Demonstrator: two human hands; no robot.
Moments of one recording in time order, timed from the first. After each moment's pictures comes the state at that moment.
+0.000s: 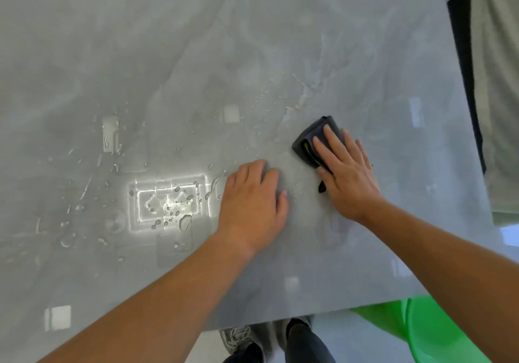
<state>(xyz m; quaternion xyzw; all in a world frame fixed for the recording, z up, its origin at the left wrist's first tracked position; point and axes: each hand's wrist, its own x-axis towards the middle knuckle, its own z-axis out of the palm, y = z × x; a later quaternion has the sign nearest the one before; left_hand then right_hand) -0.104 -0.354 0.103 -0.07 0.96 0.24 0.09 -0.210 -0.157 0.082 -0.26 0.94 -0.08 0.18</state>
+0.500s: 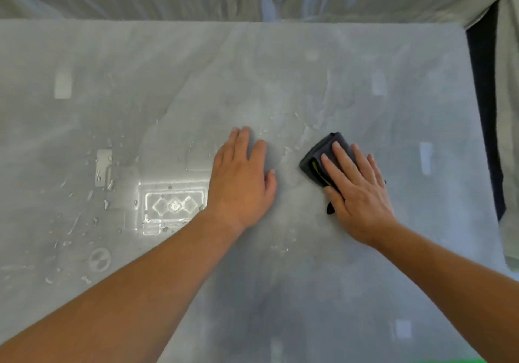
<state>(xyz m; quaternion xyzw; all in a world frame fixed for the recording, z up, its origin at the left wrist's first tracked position) -0.206 -0.389 0.097 -0.12 0.97 0.20 0.11 -0.276 -0.147 0.076 -0.30 0.94 -0.04 0.17</state>
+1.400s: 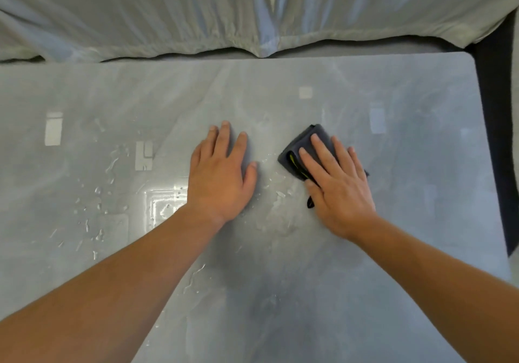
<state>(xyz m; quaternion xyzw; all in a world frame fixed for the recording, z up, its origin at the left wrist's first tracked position) -0.286 -0.432 0.090 -0.15 0.97 0.12 0.14 -0.354 -0.203 0.073 -0.33 0.93 -0.07 0.16</state>
